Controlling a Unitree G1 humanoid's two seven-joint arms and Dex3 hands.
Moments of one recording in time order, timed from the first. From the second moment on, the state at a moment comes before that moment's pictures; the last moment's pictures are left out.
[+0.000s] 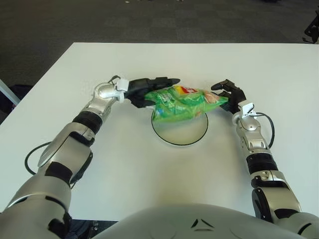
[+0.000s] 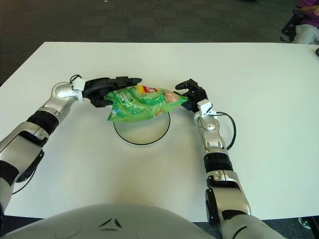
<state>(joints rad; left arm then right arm) -0.76 0.45 -0.46 0.82 -0.64 -0.54 -1.10 -0.33 -0.20 -0.07 0.46 -0.06 -0.23 0.02</state>
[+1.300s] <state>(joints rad) -0.74 0.27 0.46 0.88 -0.88 -0.23 -1.24 -0.35 -0.20 -0.05 0.48 -0.06 -0.22 -0.01</state>
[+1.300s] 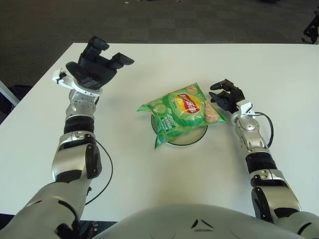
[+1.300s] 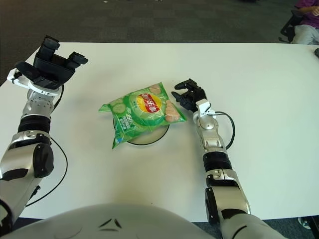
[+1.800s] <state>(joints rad) -0.68 0.18 0.38 0.79 -0.47 -0.42 -0.58 -0.35 -0.20 -0.05 0.48 -0.06 -0.22 -0.01</state>
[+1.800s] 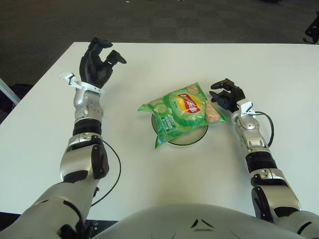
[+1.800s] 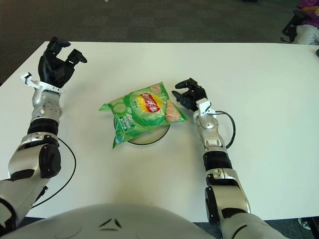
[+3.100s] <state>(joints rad) -0.41 -0.06 0.14 0.68 0.07 -0.57 0.20 -0.33 -0.16 -0.07 0.49 -0.06 -0.26 -0.12</state>
